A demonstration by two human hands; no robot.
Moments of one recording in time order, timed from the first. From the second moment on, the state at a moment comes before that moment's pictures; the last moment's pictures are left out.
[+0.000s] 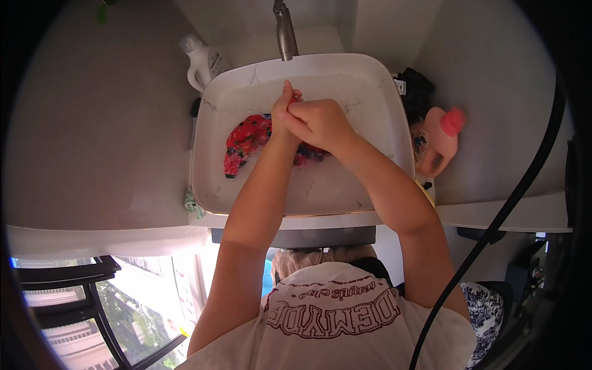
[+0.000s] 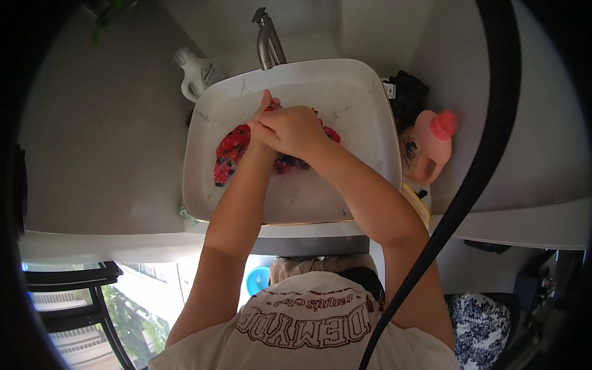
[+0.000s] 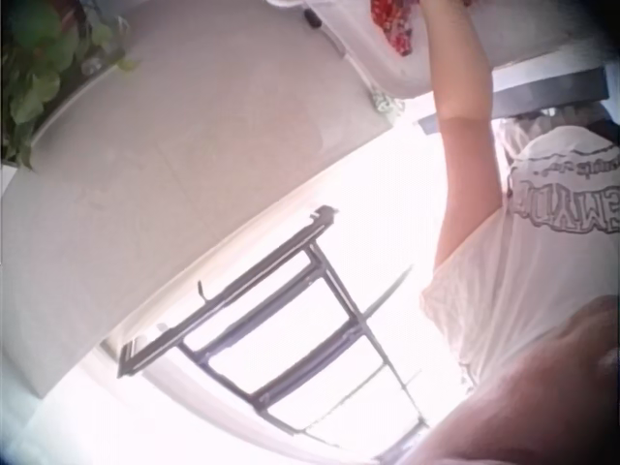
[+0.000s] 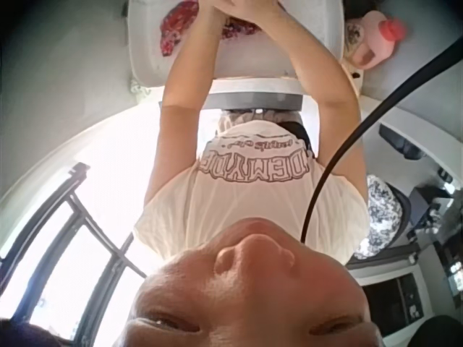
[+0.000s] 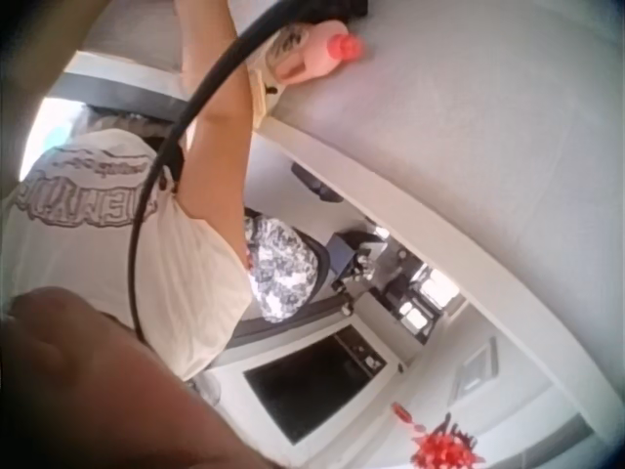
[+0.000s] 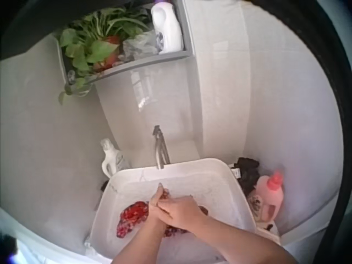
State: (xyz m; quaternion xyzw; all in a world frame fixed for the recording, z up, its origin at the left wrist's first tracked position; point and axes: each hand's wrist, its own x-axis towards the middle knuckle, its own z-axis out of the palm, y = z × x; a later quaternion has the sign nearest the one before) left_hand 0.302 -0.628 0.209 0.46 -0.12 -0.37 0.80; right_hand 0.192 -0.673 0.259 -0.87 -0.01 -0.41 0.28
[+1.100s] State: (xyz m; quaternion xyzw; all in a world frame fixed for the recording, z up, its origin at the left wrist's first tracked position) left_hand 0.301 -0.605 0.267 0.34 -0.07 -0.13 0.93; right_hand 0.181 -0.758 0.224 -0.82 0.09 0.04 0.57
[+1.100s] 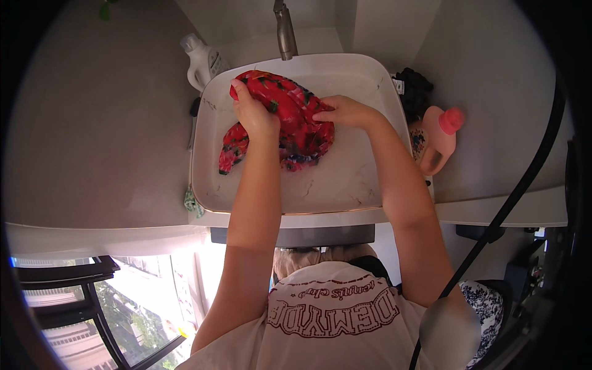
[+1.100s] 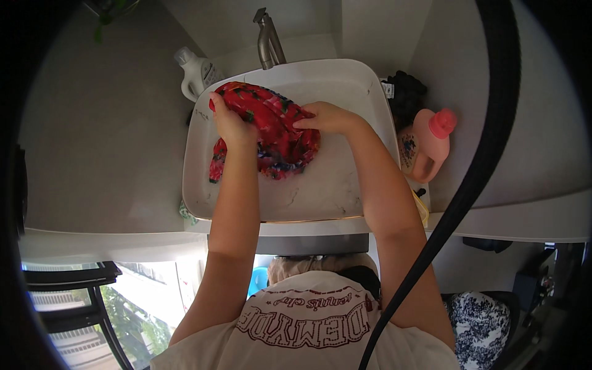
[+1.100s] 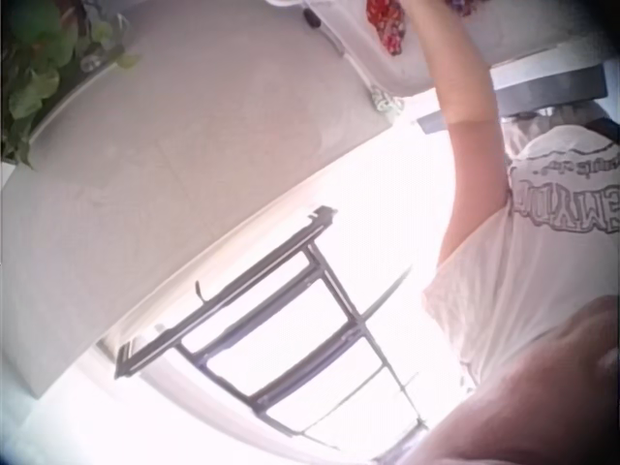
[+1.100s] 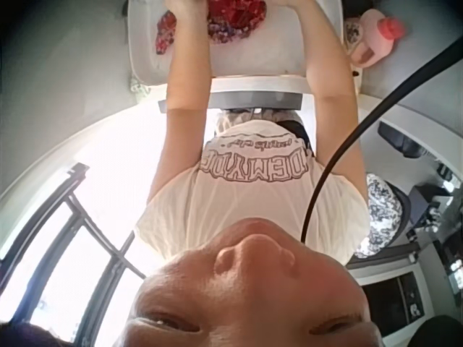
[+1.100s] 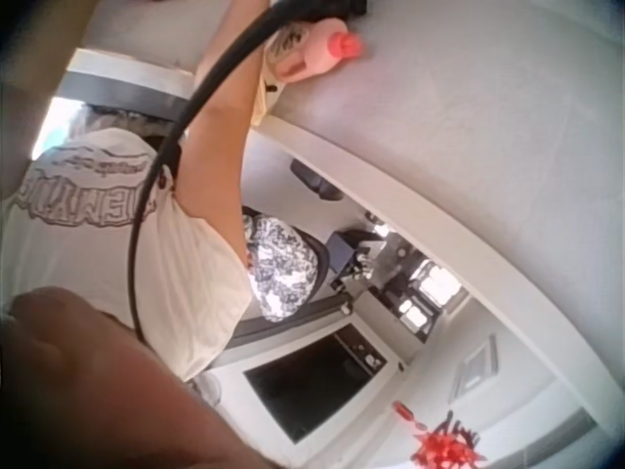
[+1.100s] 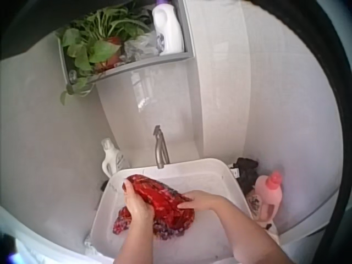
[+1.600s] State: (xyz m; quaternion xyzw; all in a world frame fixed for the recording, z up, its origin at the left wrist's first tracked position) left_hand 0.285 -0.606 0.255 0.80 -0.44 -0.20 0.35; right_hand 0.187 -0.757 0.237 -0.61 0.13 -0.25 0.74
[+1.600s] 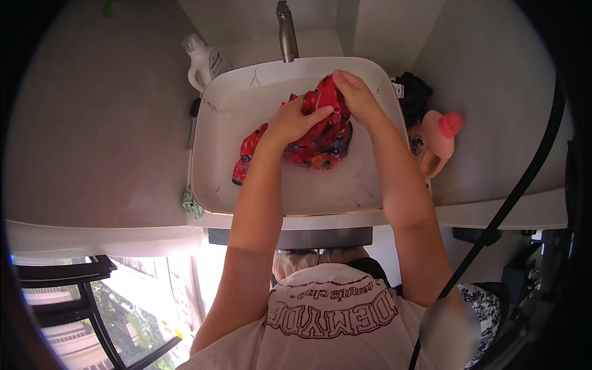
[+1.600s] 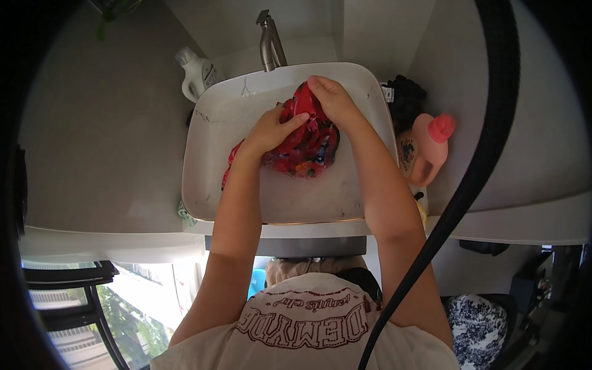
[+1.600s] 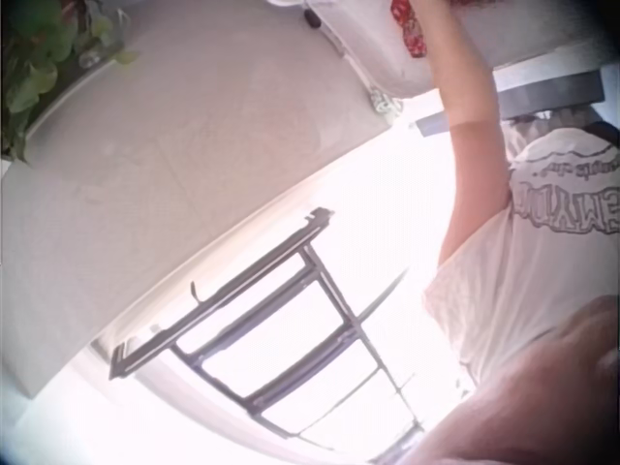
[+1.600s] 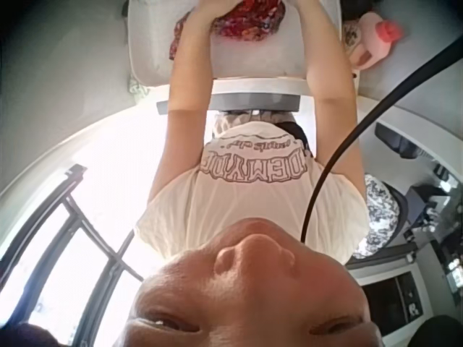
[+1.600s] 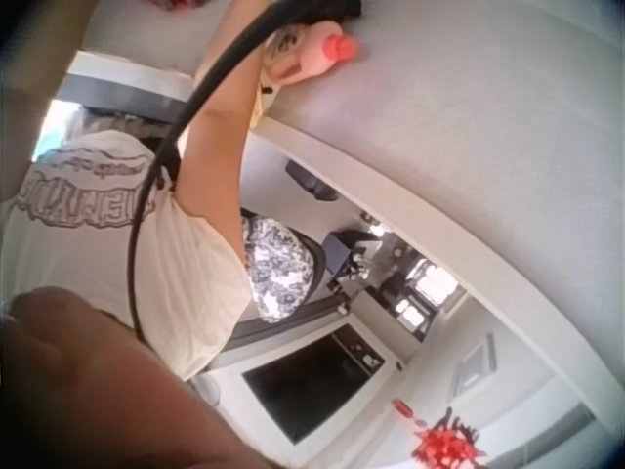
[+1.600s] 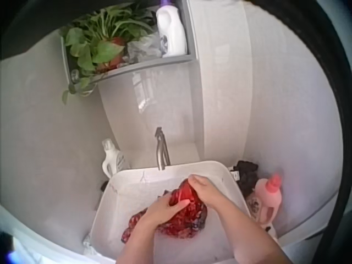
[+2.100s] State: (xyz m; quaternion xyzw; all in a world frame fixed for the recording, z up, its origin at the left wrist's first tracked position) left_hand 0.311 -0.623 0.219 0.41 0.03 -0.45 0.79; right_hand 0.197 -0.661 0.262 -0.90 0.00 -0.41 0.17
